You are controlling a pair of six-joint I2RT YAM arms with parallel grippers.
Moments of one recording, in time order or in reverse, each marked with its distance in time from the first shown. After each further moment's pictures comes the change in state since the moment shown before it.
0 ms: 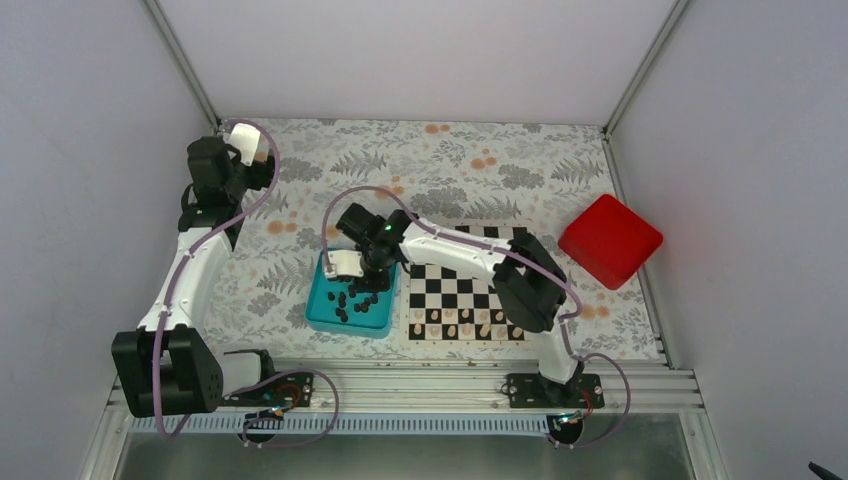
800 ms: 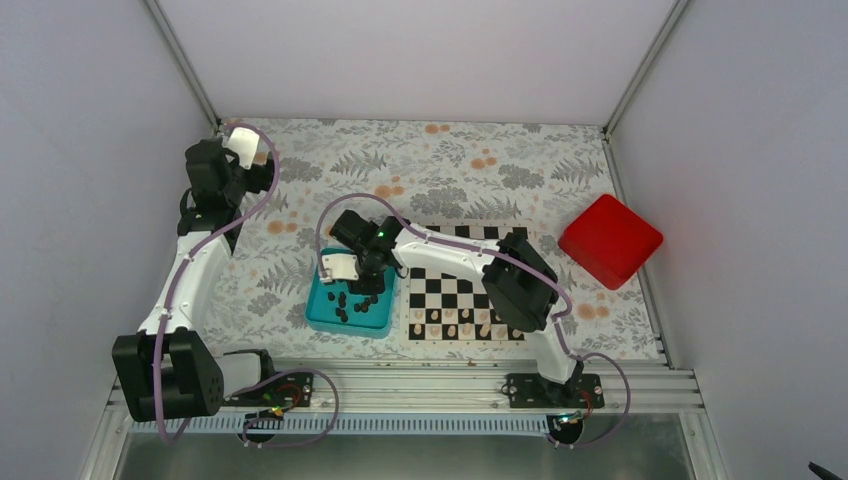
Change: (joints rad) left arm 0.016 -0.017 -0.030 0.023 0.028 0.011; right arm 0.035 0.062 0.005 0.059 0.074 0.000
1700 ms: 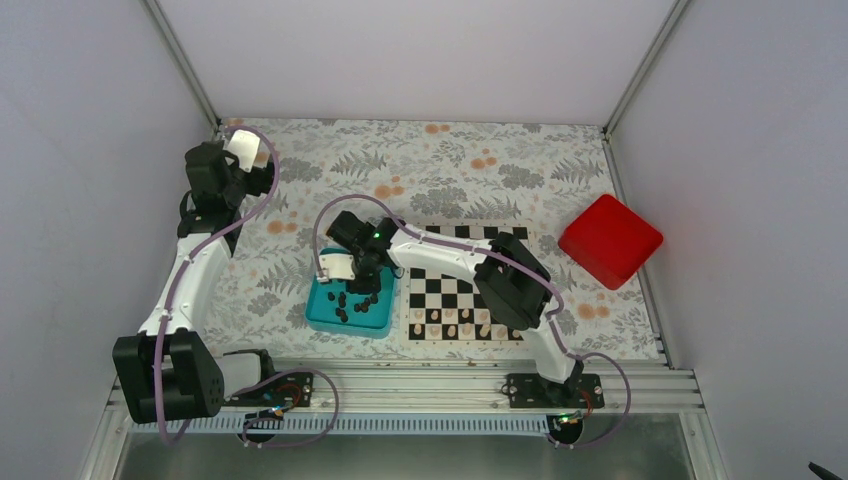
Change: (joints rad) left arm 0.007 -0.006 -0.019 0.004 0.027 0.004; right arm 0.000 0.043 0.022 0.031 0.010 0.001
